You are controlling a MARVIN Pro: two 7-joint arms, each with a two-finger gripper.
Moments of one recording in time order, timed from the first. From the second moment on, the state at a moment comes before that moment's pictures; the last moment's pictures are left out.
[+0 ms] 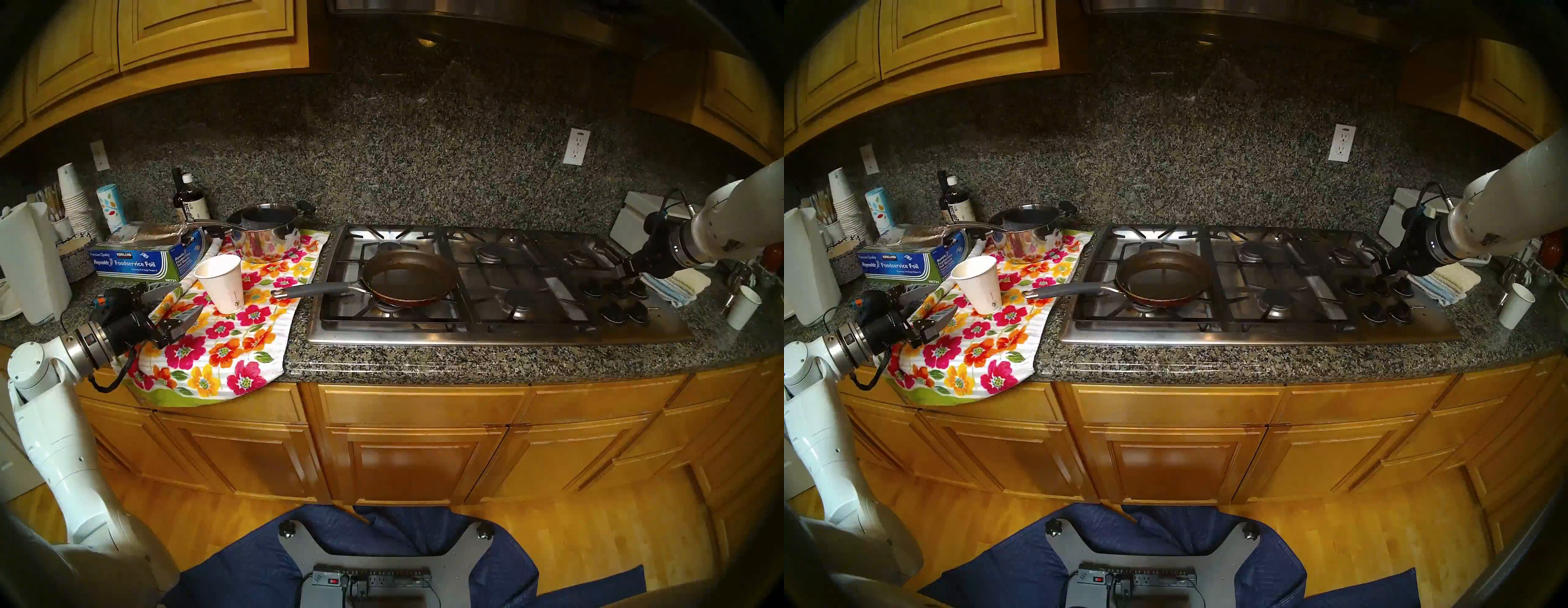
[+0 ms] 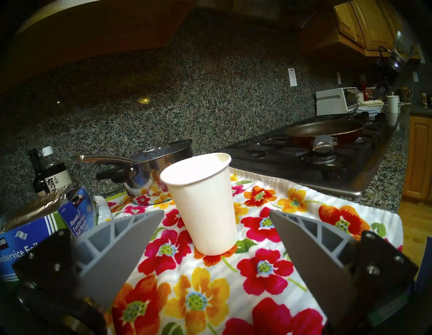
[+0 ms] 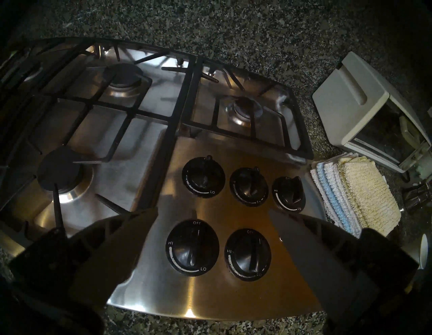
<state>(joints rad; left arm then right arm) 1.33 -1.23 -2.44 -1.43 0.08 0.04 -1.49 1.01 -1.07 -1.96 -1.49 2.34 0.05 0.30</state>
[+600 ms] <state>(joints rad) 1.33 -1.23 -2.44 -1.43 0.08 0.04 -1.49 1.01 -1.07 -1.97 -1.54 2.34 0.02 0.28</state>
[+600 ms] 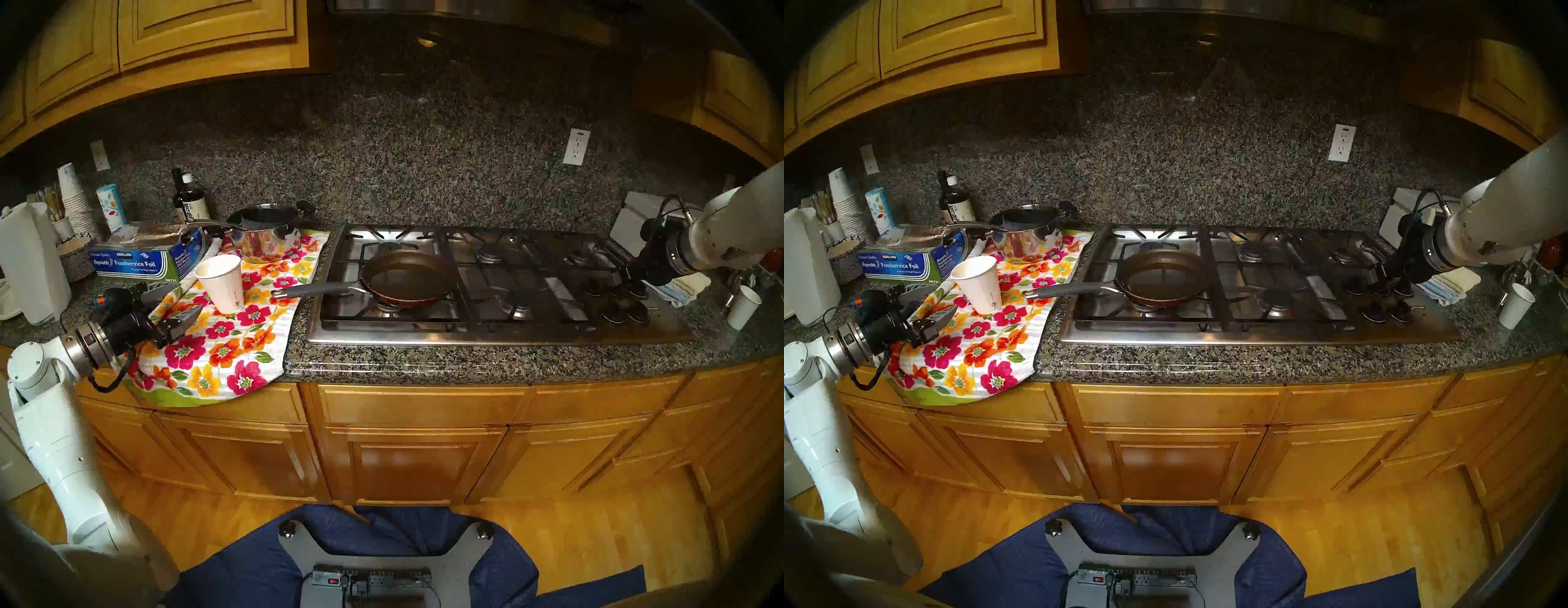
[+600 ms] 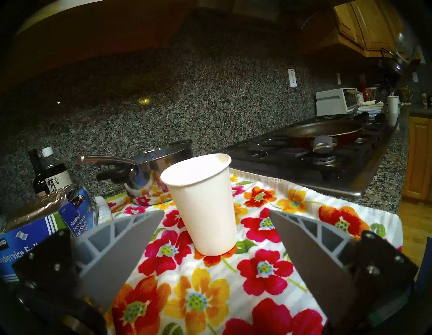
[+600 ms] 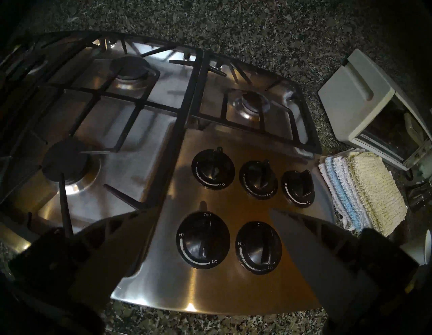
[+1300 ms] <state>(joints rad) 1.33 -1.22 -2.44 -1.43 0.07 0.04 -1.49 0.97 -1.03 -1.95 -1.53 2.35 0.01 0.32</state>
